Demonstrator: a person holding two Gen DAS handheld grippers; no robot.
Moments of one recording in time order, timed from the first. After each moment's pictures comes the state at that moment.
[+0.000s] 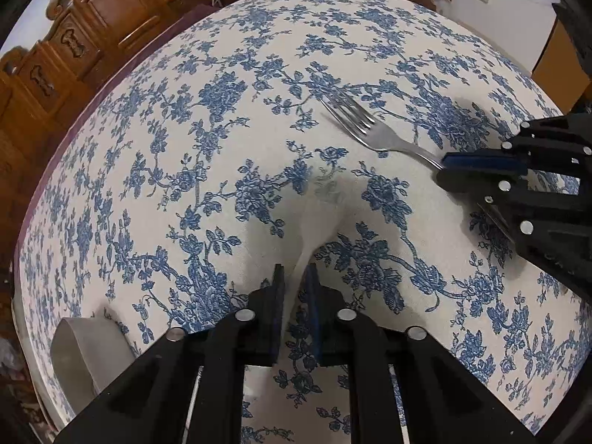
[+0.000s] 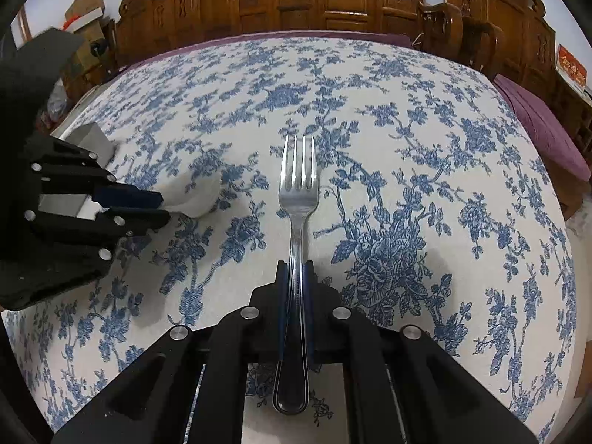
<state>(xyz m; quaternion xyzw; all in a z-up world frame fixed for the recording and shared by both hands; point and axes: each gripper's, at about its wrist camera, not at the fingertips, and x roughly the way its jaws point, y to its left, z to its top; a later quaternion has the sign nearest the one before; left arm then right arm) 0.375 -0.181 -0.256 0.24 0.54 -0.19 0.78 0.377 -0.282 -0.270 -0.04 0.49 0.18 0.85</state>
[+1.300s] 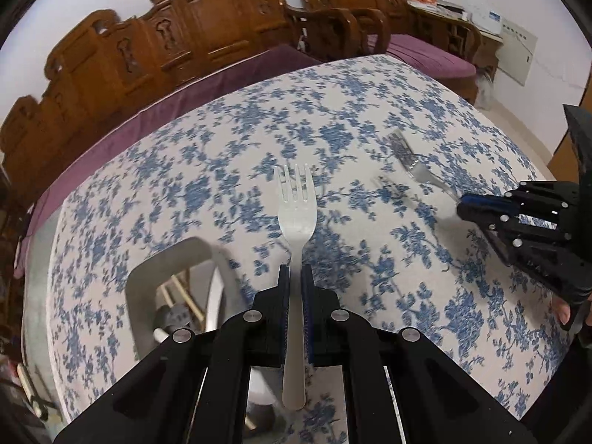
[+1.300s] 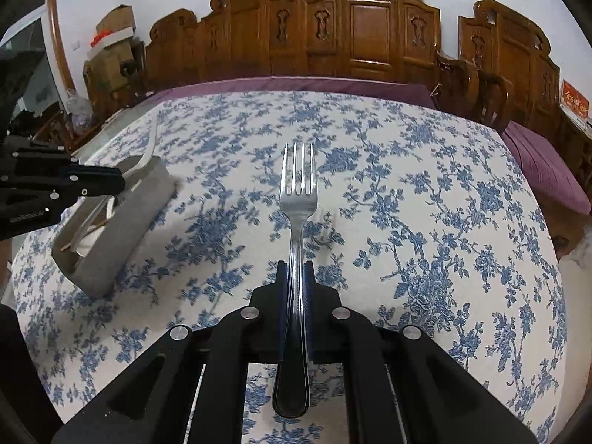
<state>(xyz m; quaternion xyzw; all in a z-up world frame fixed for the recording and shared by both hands) 0.322 -0.067 -0.160 0.14 0.47 -0.12 0.87 0.336 -0.237 -0.209 -0.03 0.41 0.21 0.89</state>
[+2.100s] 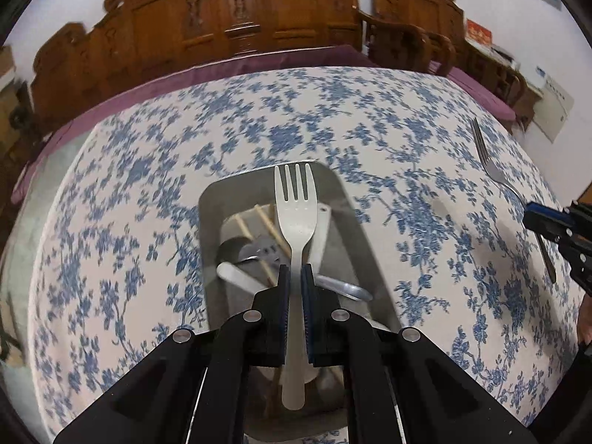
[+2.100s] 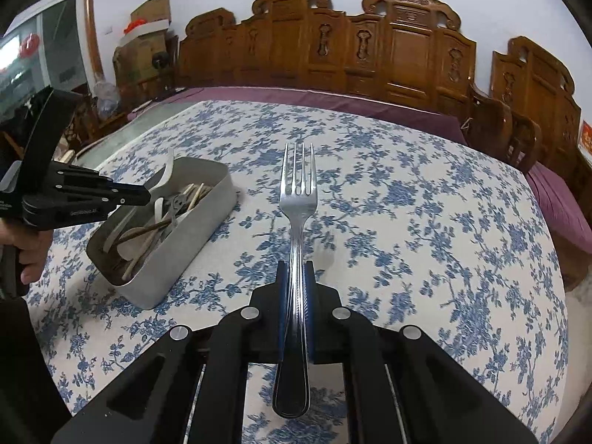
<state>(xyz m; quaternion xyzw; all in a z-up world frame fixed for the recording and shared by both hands) 0.302 0.057 -0.197 0.03 0.47 -0.06 0.88 0.309 -0.158 -0.189 -0.09 0.38 0.25 0.89</state>
